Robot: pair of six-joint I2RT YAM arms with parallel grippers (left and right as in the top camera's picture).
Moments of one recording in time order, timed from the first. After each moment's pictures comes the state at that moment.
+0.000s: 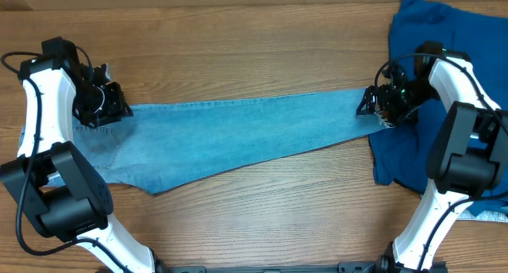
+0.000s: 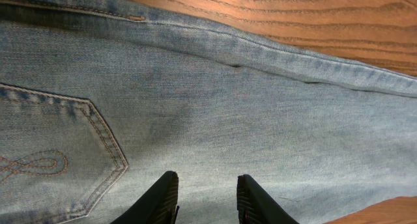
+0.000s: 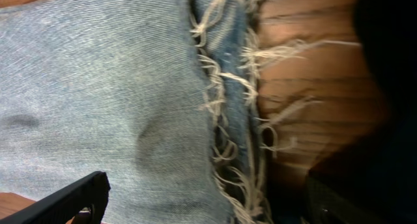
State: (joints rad) left arm 0.35 1.97 1.64 -1.19 0.26 0.03; right arm -0.22 2.20 1.64 -1.12 -0.37 -0.17
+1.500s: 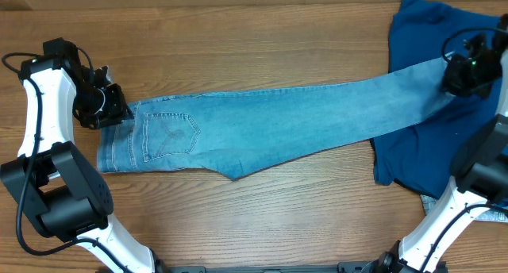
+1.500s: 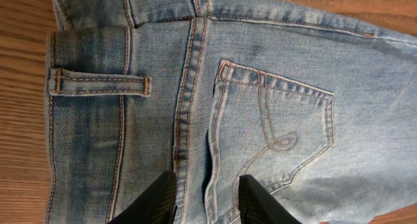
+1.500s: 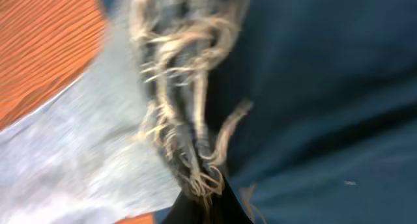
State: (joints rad) left arm 0.35 1.97 1.64 -1.22 0.25 0.03; right arm -0.43 2.24 2.12 -1.40 -0.23 -0.03
